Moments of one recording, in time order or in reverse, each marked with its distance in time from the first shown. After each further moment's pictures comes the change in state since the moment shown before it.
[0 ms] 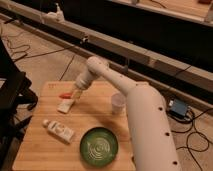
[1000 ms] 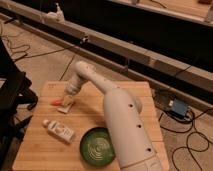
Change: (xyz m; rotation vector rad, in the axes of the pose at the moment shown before) arm -0.009 -0.001 0.072 -0.162 0.006 -0.018
